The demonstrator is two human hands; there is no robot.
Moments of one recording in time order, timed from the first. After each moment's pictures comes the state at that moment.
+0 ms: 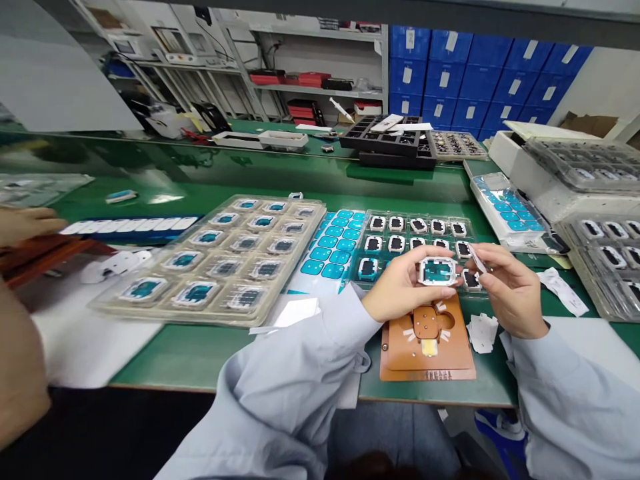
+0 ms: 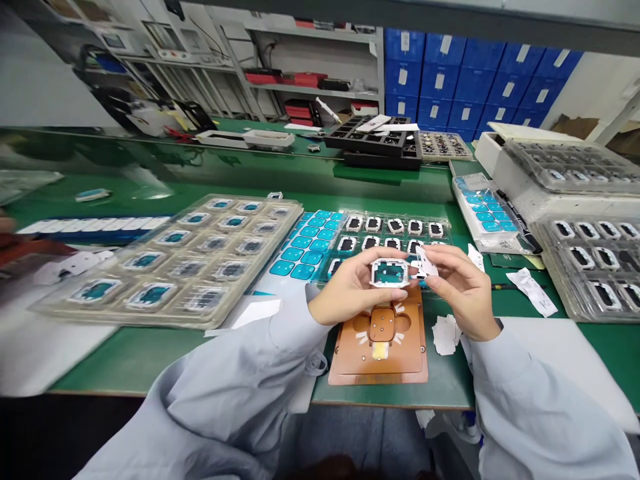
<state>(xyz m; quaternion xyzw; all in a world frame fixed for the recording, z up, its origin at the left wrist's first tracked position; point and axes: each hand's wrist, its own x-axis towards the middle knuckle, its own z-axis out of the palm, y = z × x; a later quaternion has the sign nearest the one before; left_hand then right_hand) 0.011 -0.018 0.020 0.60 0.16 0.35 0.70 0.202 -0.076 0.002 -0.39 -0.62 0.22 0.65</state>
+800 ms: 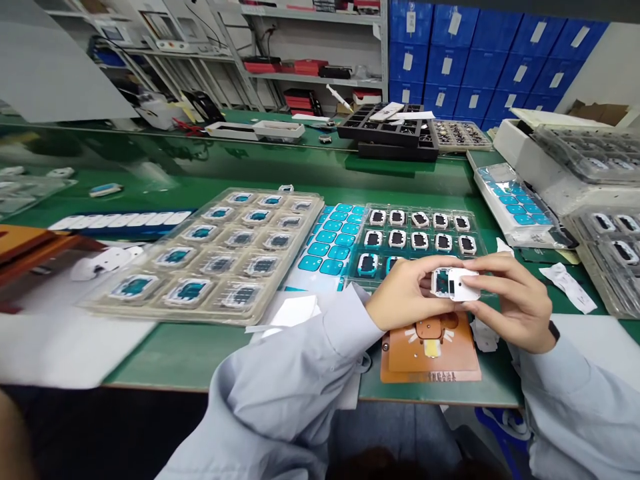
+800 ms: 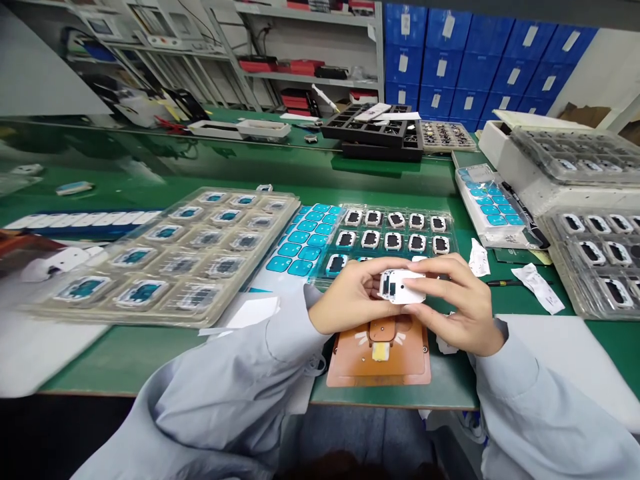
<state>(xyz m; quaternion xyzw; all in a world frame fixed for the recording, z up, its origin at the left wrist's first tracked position) 0.011 -0.024 0.018 0.69 0.21 0.32 0.61 0.194 -0.089 0.020 -0.35 -0.79 -0.01 0.51</state>
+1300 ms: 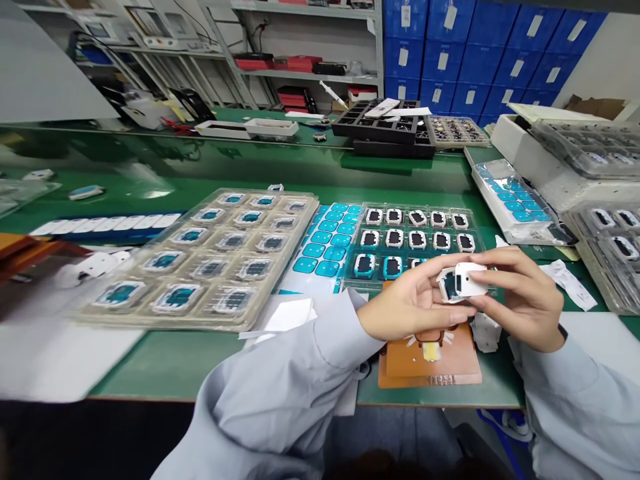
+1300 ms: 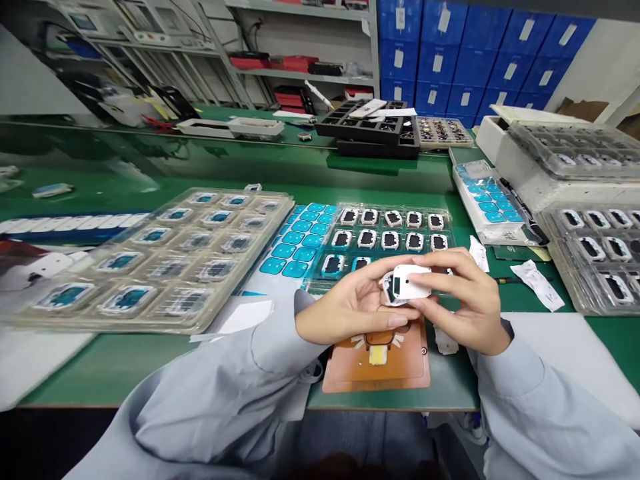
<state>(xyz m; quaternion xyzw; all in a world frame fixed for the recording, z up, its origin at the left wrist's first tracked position) 0.006 -0.036 0.024 0.50 0.14 0.20 0.83 0.199 -0.087 0.023 -0.34 -0.79 -0.03 0.51</state>
